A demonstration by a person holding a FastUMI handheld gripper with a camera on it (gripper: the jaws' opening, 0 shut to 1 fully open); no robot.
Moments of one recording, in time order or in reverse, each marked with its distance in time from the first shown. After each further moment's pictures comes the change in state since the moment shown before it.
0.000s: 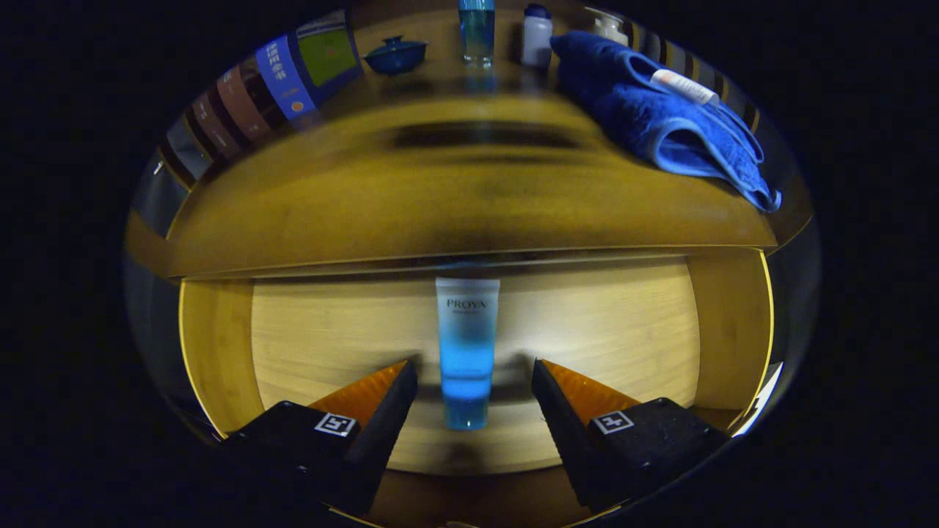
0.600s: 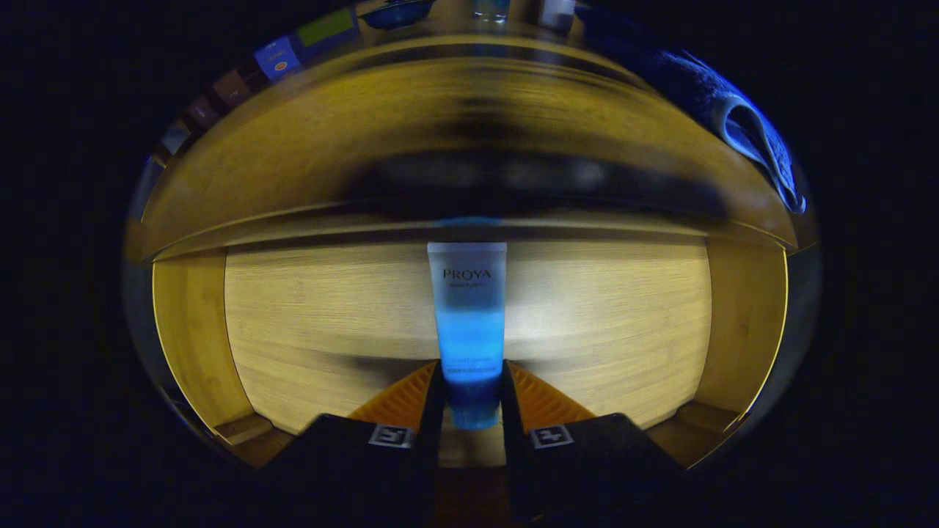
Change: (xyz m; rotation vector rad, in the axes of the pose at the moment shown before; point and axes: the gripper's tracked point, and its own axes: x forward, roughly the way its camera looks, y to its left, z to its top) arm 0.006 0.014 -0.005 -0.017 0.129 0.004
